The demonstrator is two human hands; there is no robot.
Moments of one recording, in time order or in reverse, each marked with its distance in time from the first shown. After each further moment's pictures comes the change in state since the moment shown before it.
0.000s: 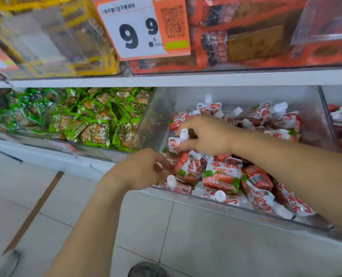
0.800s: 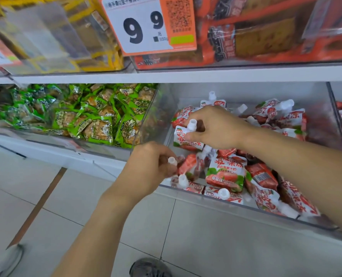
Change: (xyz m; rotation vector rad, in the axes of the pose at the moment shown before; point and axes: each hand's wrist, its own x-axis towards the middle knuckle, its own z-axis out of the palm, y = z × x) left_hand -0.003 -0.001 0.022 -0.067 0.419 0.096; right_hand -0.004 0.003 -0.006 0.041 0.106 -0.002
